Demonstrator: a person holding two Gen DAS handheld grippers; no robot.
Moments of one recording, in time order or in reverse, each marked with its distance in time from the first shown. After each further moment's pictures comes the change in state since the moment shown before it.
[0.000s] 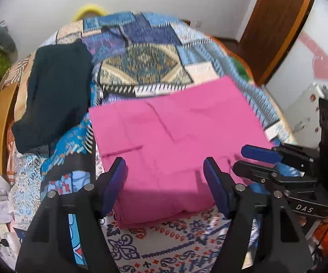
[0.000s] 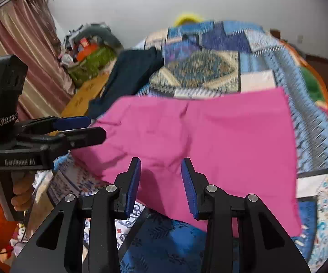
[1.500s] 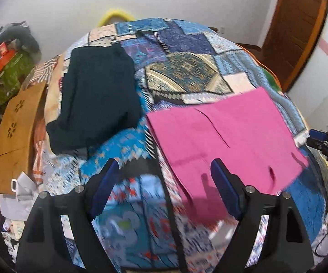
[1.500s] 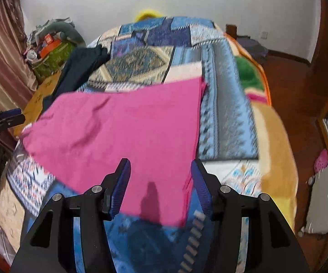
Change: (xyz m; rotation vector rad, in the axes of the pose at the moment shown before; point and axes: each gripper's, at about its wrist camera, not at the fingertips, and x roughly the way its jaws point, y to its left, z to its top) left arm -0.026 0.067 0.007 -0.058 -0.050 0.133; right arm -0.067 -0.085 -0.010 0.031 0.007 -0.255
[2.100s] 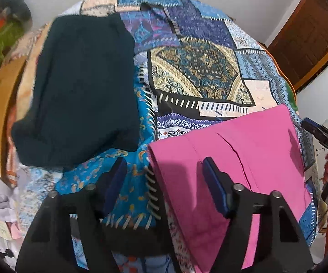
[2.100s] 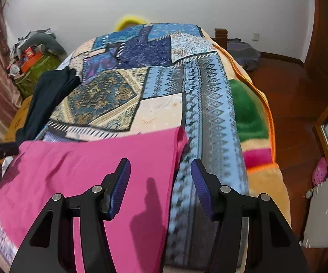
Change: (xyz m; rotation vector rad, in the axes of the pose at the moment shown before) left arm 0.101 0.030 0.054 -0.123 0.165 -0.112; right arm 0.075 -0.047 0.091 0.046 -0.013 -0.058
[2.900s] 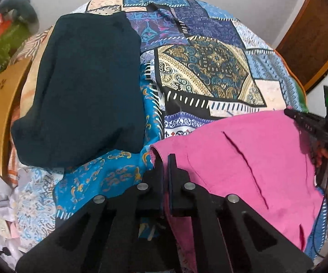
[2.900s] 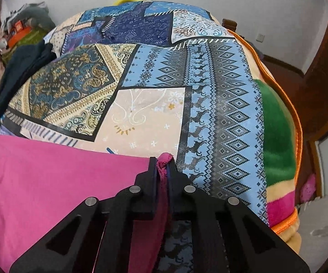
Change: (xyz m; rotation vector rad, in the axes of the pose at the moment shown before) left arm 0.011 -0.001 -0.007 0.008 -0.042 0.077; right arm 0.082 0.004 0.019 -0.124 0.082 -0.121
